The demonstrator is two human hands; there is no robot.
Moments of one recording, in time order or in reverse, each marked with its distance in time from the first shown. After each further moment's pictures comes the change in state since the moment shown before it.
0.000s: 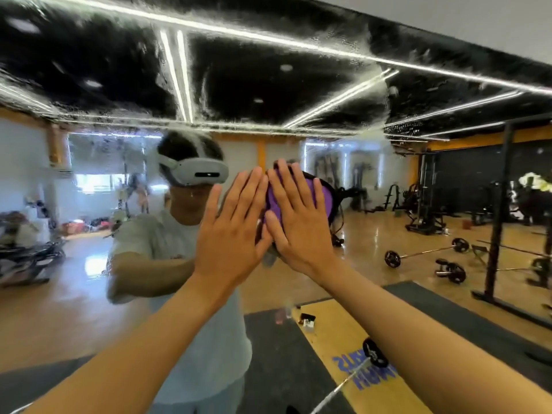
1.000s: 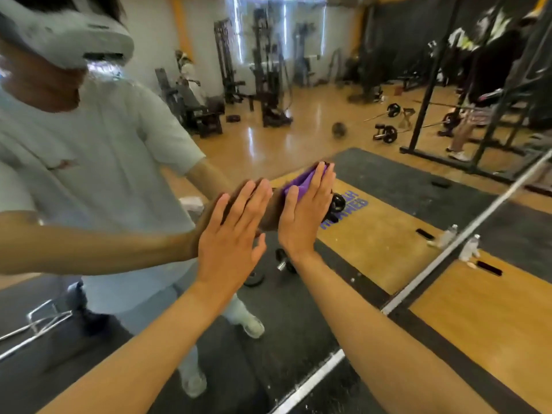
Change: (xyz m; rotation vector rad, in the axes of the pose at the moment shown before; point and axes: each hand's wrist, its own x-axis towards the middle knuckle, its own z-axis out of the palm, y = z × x) left_hand -0.297 -0.095 -0.053 -0.106 -0.299 0.292; right_hand -0.192 -0.258 0.098 0.136 0.084 1.065
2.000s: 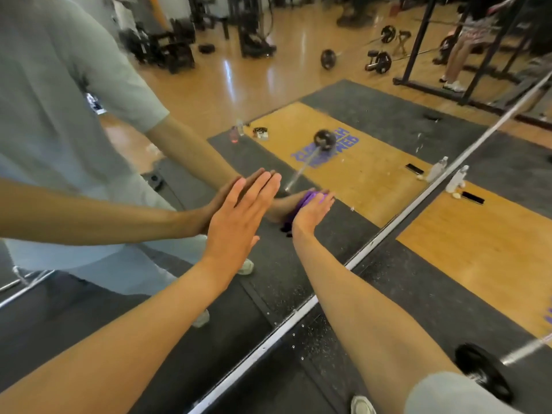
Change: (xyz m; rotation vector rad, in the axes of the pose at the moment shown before) left_hand -0.110 0.053 0.046 0.218 -0.289 0.348; right_hand -0.127 0.135 0.034 0.317 0.120 0.890
